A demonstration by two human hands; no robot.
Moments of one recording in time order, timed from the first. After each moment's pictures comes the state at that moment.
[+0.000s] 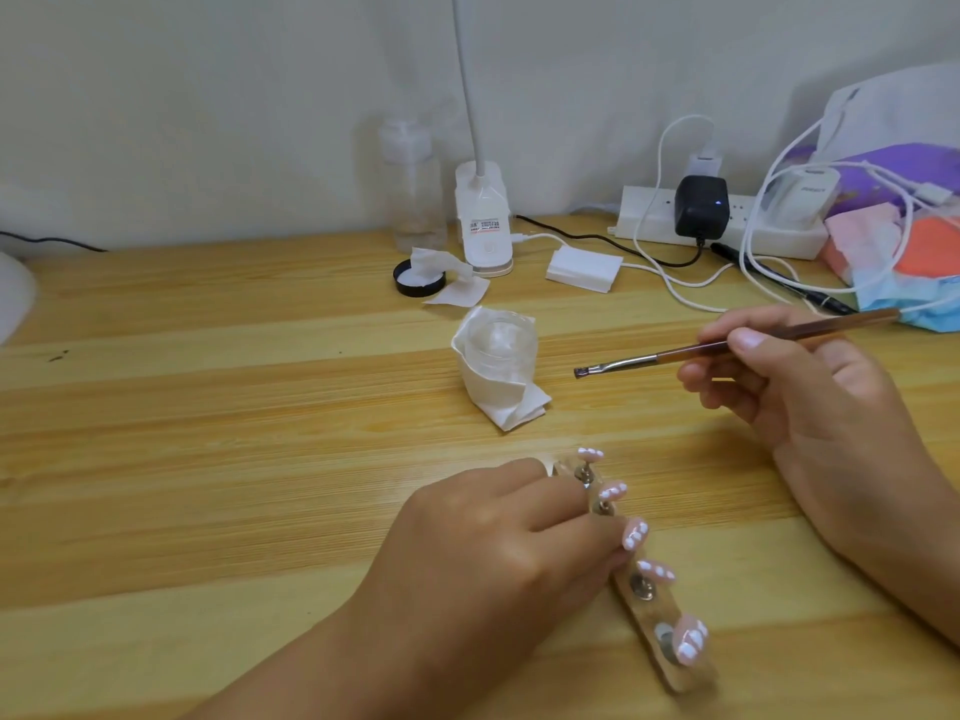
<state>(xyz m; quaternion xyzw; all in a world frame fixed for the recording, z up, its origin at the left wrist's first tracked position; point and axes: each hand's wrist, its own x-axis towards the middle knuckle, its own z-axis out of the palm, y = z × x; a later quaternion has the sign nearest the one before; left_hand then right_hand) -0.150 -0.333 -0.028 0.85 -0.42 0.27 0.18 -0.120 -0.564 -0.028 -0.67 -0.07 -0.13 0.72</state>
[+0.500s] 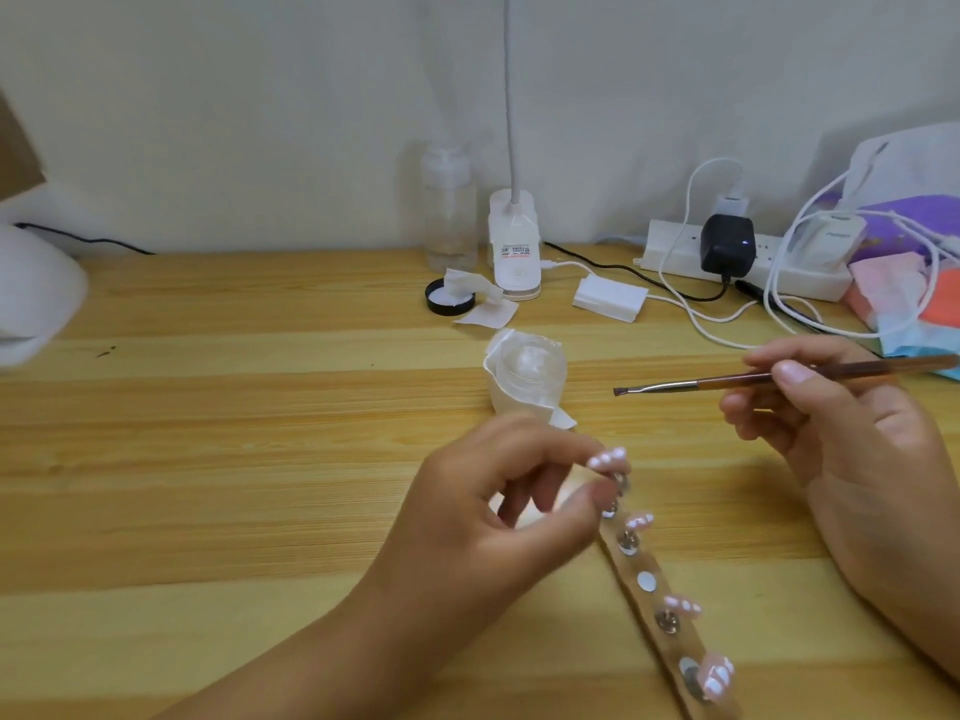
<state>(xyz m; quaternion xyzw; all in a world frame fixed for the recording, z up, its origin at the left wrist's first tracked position) -0.140 -0.324 -0.019 0.76 -0.29 0.09 0.58 -0.123 -0.563 -0.023 -0.67 -0.08 -0.17 0.72</state>
